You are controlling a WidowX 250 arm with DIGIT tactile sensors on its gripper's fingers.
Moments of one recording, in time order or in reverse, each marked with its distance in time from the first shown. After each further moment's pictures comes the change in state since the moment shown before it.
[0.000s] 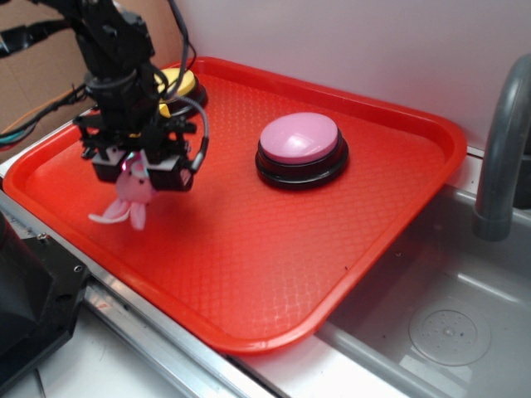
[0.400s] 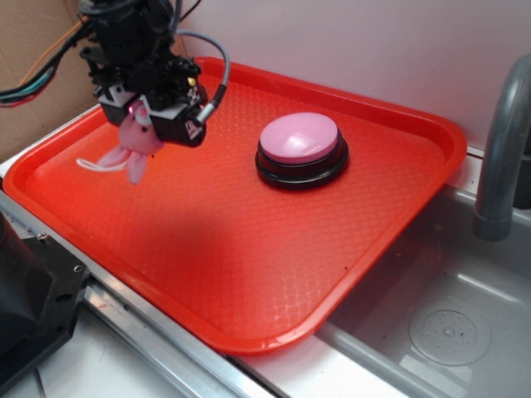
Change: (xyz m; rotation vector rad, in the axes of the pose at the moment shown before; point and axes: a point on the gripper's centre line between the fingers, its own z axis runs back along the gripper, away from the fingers) arm -0.011 -0.034 0.062 -0.044 -0.024 -0.297
